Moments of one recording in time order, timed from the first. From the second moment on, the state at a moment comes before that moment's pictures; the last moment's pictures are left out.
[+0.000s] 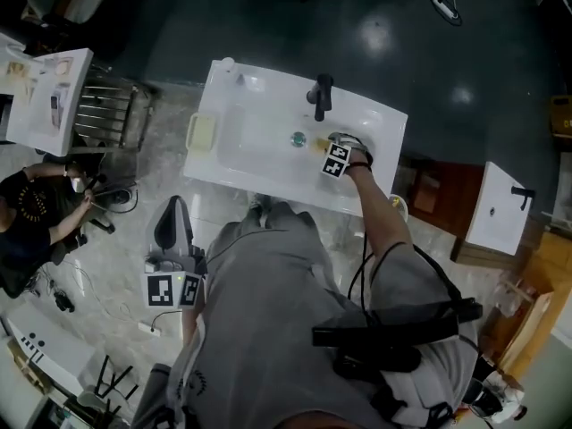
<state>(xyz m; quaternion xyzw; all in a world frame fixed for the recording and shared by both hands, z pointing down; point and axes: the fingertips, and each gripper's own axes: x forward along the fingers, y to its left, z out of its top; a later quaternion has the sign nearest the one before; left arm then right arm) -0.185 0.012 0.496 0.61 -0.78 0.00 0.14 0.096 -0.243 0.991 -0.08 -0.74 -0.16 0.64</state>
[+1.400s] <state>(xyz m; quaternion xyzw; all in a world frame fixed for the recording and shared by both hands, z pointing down) -0.190 0.025 0.492 0.58 -0.80 0.01 0.14 0.075 -0.250 1.006 0.00 -0.74 0.08 0.67</state>
